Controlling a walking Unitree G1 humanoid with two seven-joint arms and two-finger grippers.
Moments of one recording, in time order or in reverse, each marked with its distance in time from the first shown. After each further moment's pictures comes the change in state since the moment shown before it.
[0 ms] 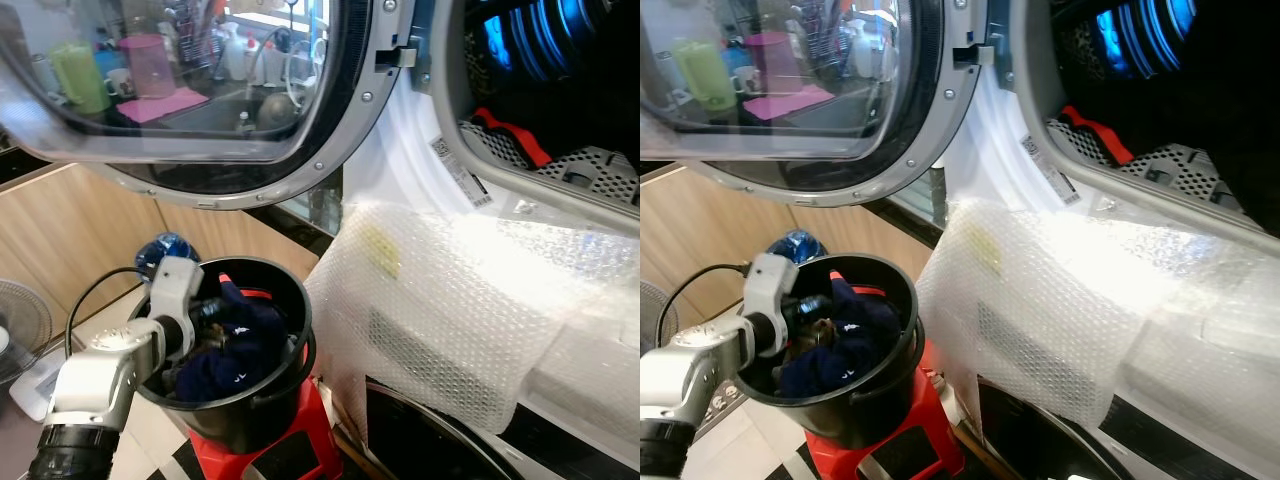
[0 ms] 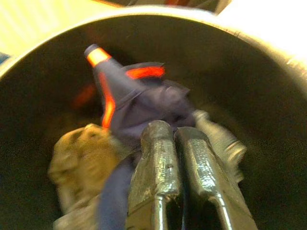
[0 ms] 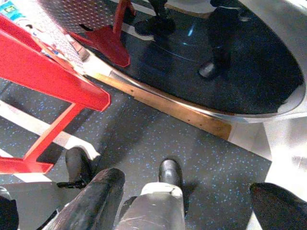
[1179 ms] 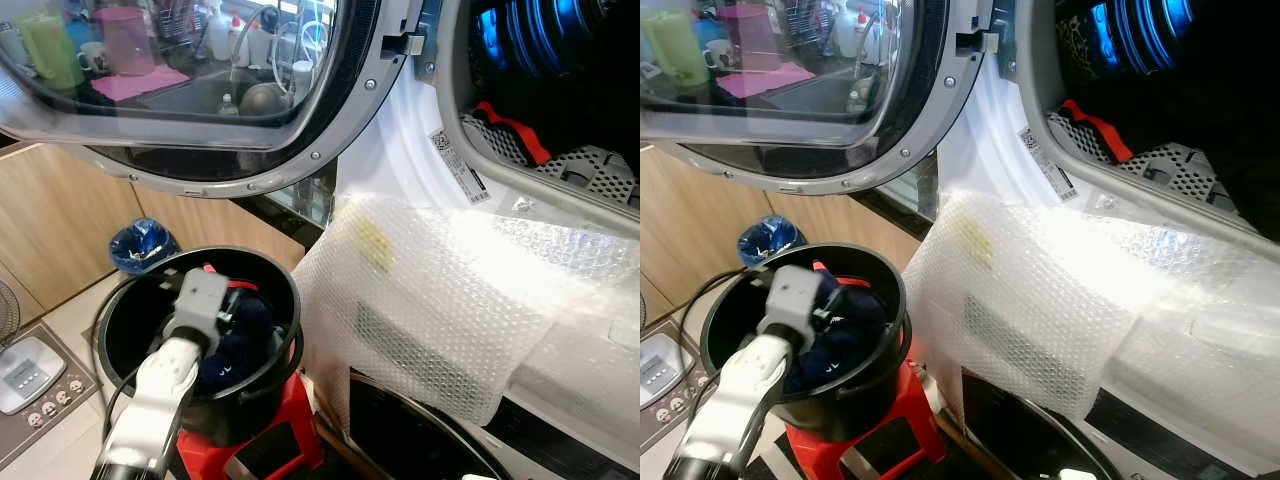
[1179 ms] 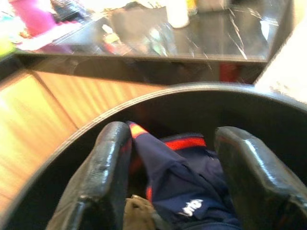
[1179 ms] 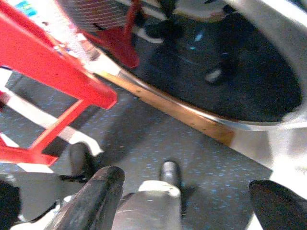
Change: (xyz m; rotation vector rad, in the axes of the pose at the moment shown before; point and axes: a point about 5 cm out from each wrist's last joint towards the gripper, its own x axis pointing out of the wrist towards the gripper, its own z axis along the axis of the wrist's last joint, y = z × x) left arm -0.008 -0.035 -0.001 0.156 -0.460 0.327; right arm -0.001 0.005 0.002 -0.054 -0.040 0.121
